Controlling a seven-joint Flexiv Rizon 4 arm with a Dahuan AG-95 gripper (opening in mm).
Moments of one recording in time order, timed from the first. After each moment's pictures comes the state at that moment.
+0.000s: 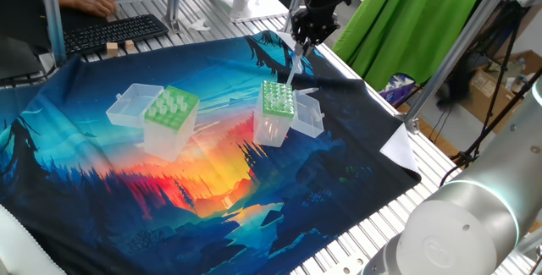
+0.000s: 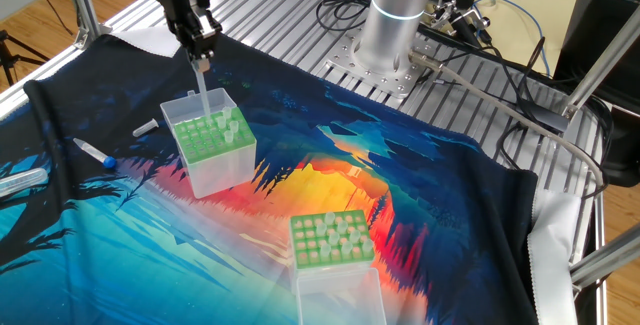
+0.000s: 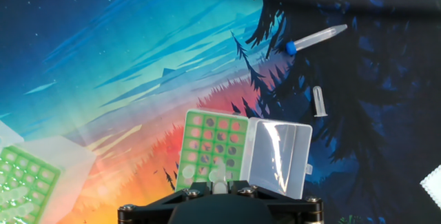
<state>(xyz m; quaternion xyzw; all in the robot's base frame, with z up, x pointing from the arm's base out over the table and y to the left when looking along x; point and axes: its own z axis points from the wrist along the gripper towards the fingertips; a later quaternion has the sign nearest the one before) 0.526 -0.144 0.276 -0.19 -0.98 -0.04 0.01</state>
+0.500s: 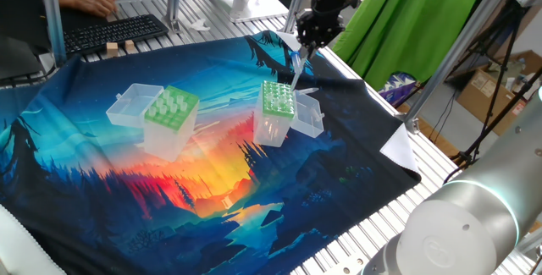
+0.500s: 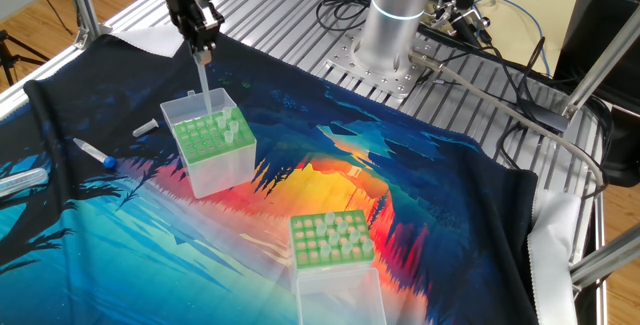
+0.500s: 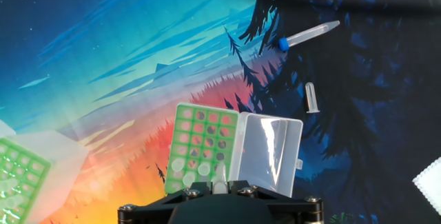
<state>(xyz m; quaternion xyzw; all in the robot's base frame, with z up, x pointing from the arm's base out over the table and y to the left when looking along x) 0.511 -0.154 0.275 -0.19 -0.98 -0.04 0.00</state>
